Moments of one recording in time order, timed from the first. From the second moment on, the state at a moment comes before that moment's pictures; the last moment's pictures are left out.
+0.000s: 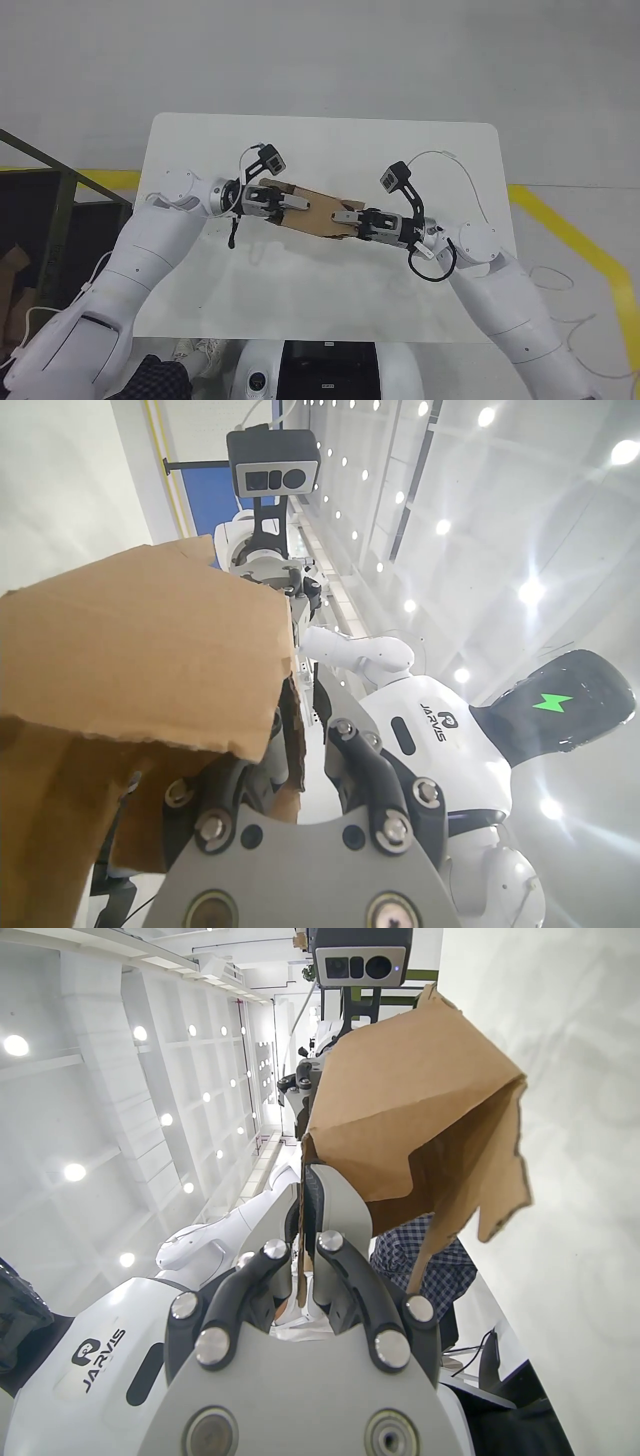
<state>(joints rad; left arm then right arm) 0.86 -1.03 -0.94 -1.14 -0.89 -0.27 -1.48 -1.15 -1.15 1.04 -1.54 0.54 -0.16 0.97</state>
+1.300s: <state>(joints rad) 0.89 -1.04 -0.99 -1.11 -0.70 -0.33 -1.36 -1.16 -1.16 1.08 -1.62 0.62 -0.18 0.97</state>
